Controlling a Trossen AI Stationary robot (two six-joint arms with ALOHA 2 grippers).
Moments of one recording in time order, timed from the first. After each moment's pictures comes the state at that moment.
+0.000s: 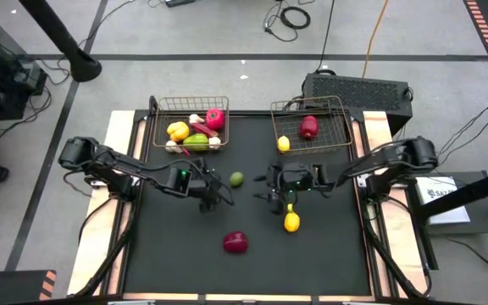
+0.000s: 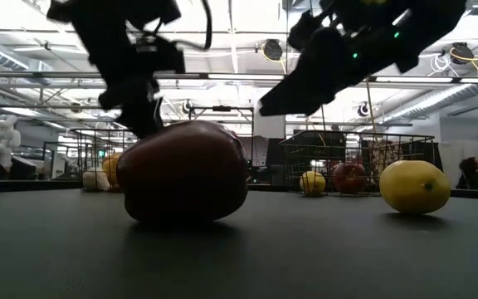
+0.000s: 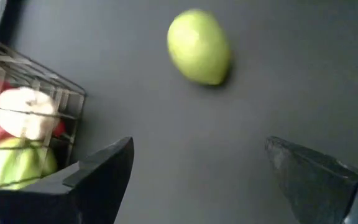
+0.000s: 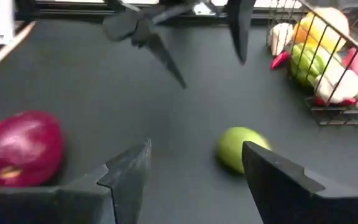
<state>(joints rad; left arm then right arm) -0.15 1.49 0.87 -0.50 -0.43 -0.20 0.04 1.53 0.71 0.38 0.06 0.04</state>
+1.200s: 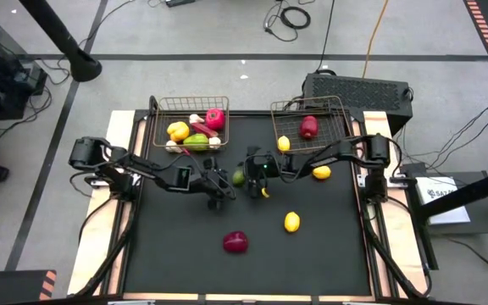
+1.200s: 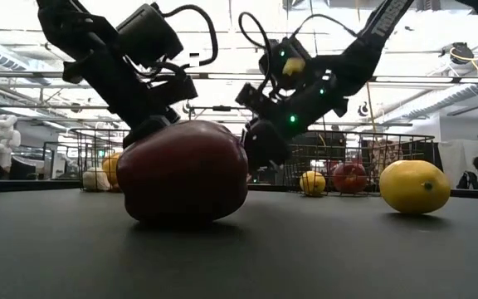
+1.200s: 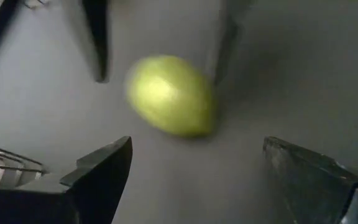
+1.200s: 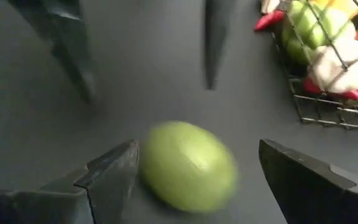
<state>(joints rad) -0.04 1.59 0.66 0.13 -0.30 0.07 -0.15 1.93 0.97 0.38 -0.04 -0.27</state>
